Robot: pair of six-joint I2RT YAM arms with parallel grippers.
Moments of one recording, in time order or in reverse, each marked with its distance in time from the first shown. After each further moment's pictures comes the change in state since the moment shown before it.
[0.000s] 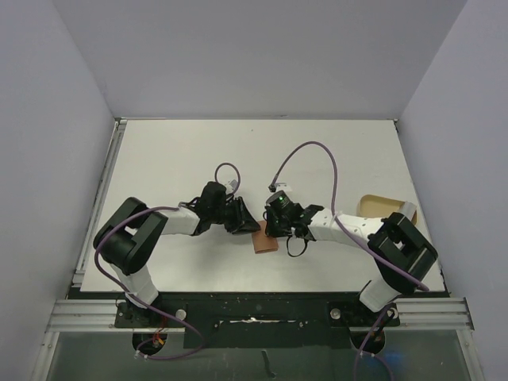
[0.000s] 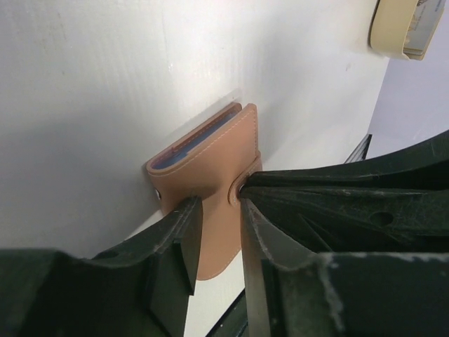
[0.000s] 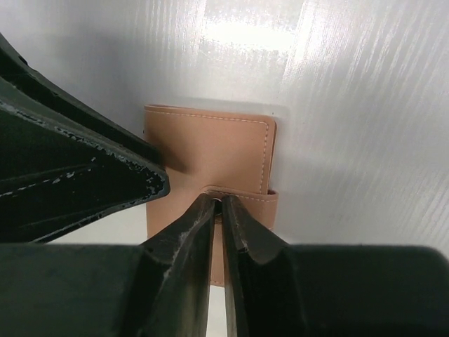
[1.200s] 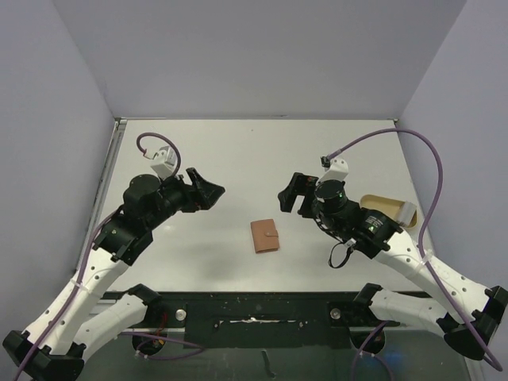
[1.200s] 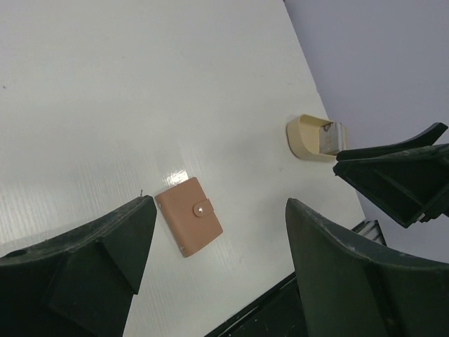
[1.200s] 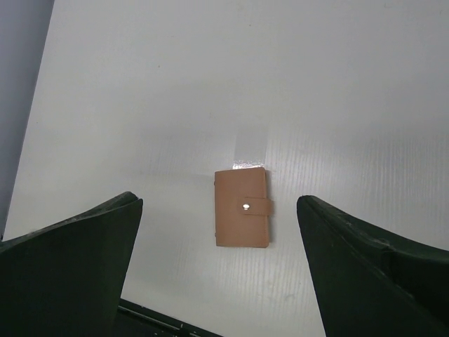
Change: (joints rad) left arm 0.059 -0.927 0.187 -0.638 -0.409 0.305; right arm 0.014 -0.594 0.165 -0.325 0.285 0.051
